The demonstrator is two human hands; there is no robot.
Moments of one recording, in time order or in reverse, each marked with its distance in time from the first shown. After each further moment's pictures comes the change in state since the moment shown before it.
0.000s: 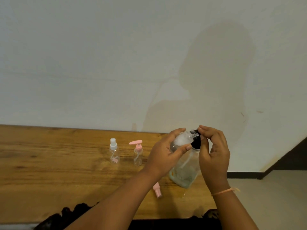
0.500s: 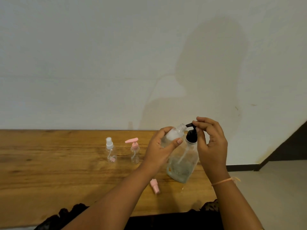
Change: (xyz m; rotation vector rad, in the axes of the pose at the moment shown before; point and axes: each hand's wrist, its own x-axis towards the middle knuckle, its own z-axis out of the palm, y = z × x) left_hand 0.000 0.003 0.003 -0.152 0.045 -0.190; right_hand 0.009 0.005 -0.007 -0.064 -0.035 -0.005
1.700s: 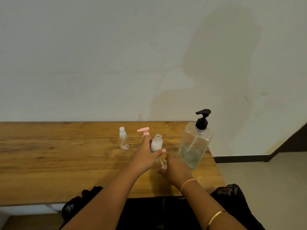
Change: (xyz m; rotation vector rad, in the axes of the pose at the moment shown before) left_hand -0.039 -0.028 -0.063 0.340 -0.041 -0.297; right_hand -0.098 -0.011 0.075 -0.455 -1.076 0.471
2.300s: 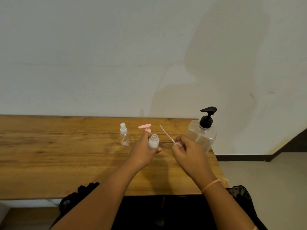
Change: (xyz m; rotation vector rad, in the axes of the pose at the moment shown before) left_hand 0.011 -0.007 -0.004 0.198 0.067 0.011; right_hand -0.034 -0.010 -0.059 0.424 0.415 -0.174
